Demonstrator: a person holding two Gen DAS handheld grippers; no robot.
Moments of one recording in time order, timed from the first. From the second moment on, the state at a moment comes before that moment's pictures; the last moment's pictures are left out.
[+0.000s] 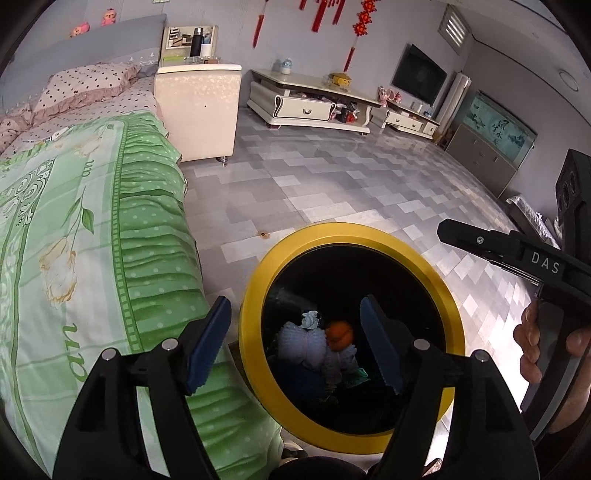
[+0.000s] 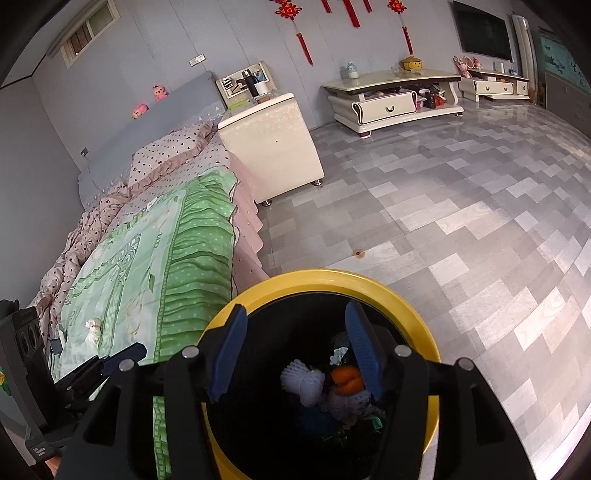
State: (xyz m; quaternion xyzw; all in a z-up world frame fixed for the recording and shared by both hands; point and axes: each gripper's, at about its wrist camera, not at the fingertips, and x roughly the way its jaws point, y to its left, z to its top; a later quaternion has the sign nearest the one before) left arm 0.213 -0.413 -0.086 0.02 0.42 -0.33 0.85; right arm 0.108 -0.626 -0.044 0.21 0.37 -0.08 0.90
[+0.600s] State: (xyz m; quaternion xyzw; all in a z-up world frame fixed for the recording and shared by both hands) left arm 0.220 -0.301 -0.053 0.01 0.37 -0.25 0.89; right arm 0.113 -0.556 -0.004 0.18 0.34 -0.02 0.92
